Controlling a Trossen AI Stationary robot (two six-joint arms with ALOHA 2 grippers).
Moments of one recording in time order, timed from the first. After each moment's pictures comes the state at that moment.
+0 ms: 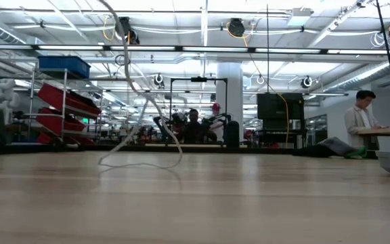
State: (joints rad) left arm -0.65 1.05 0.84 -0.01 0.13 0.03; right arm 0.51 1.93 1.82 -0.05 0.48 -0.44
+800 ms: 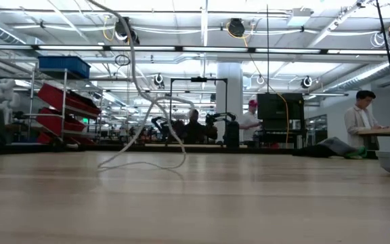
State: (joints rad) left arm -0.61 1.11 0.84 0.07 0.20 0.07; right arm 0.48 1.97 1.82 0.10 0.41 -0.48
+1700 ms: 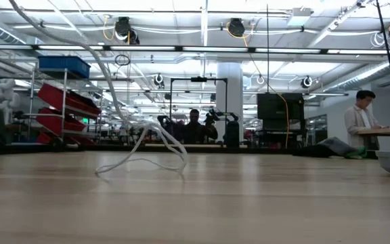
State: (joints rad) left arm -0.60 1.12 0.84 0.29 0.29 0.20; right arm 0.43 2.03 1.82 0.07 0.28 -0.36
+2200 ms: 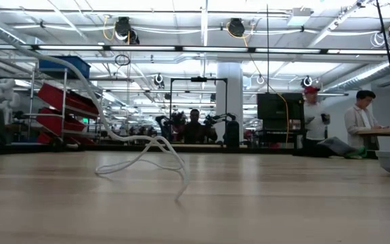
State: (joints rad) left arm -0.60 1.06 0.84 0.31 0.16 0.22; right arm 0.43 2.03 1.82 -0.05 0.21 -0.26
